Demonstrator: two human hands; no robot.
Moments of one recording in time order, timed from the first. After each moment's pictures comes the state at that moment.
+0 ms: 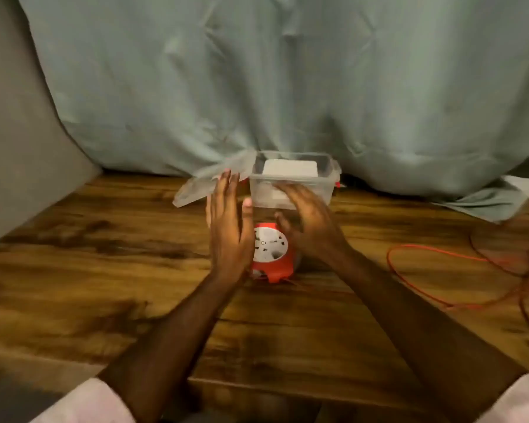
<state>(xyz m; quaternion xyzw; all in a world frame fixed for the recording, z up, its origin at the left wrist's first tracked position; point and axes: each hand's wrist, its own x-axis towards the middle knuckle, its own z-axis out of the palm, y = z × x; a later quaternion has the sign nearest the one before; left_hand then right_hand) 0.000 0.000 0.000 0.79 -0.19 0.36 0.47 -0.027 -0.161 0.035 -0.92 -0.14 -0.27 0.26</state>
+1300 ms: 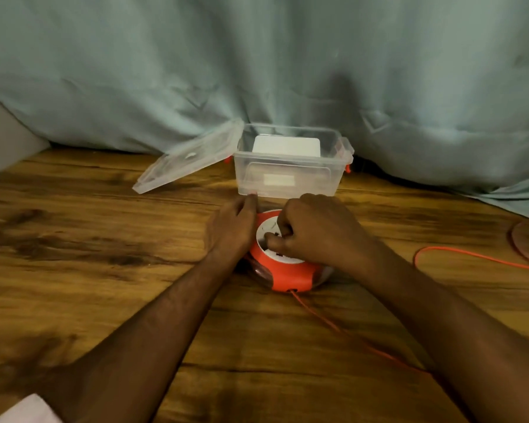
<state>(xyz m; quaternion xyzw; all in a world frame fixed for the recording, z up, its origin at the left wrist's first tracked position) 0.073 -0.038 -0.035 0.85 -0.03 0.09 0.52 0.016 -0.175 0.020 -0.99 -0.13 -0.10 0.02</state>
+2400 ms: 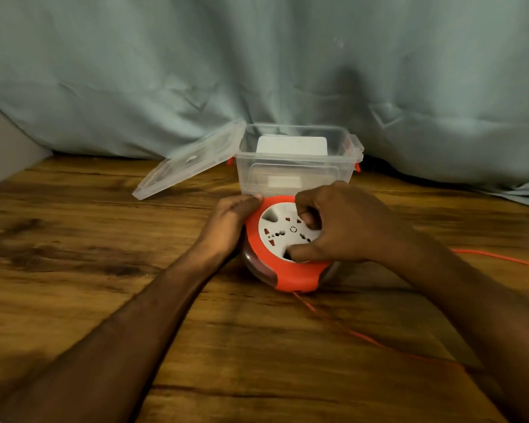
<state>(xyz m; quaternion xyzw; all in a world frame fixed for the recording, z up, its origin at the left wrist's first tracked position) 0.089 -0.018 -0.033 0.66 -0.15 -0.06 0.73 0.014 -0.205 0.031 -0.98 -0.15 -0.12 0.08</state>
